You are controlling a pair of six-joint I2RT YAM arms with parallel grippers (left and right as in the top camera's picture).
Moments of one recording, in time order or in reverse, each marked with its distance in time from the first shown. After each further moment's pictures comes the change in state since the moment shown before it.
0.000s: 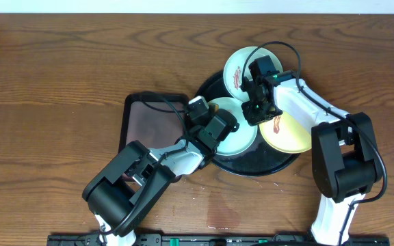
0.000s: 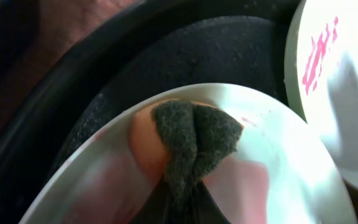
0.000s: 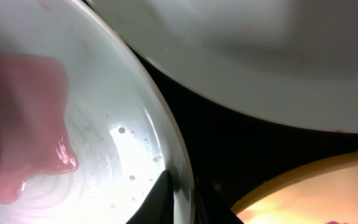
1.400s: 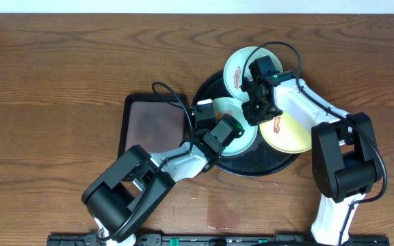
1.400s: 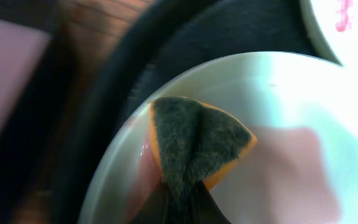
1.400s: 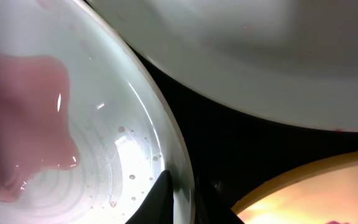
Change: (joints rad) left arm -0.051 -0.034 0.013 -0.178 -0.166 0.268; right arm 0.000 0.000 0.000 -0.002 0.000 0.000
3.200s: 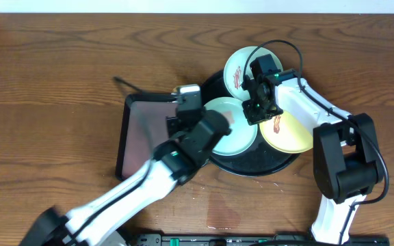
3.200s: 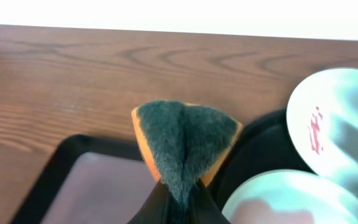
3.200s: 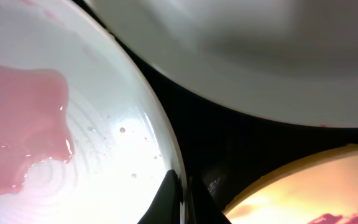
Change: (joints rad) left arm 0.008 -0.488 -0.022 -0.208 -0.250 0.301; right arm -0.002 -0.017 0.006 -0.005 -0.016 0.018
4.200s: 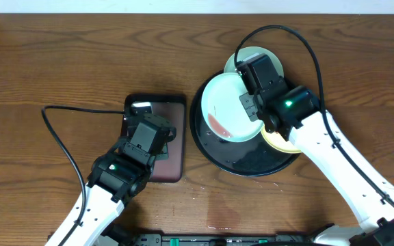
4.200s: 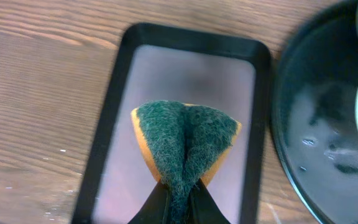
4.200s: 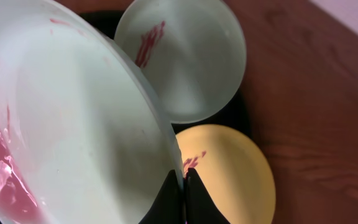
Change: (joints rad) left arm 0.265 -0.329 0.000 -0.589 0.447 0.001; right arm 0.225 -0.460 -0.001 -0.057 0.467 -0.021
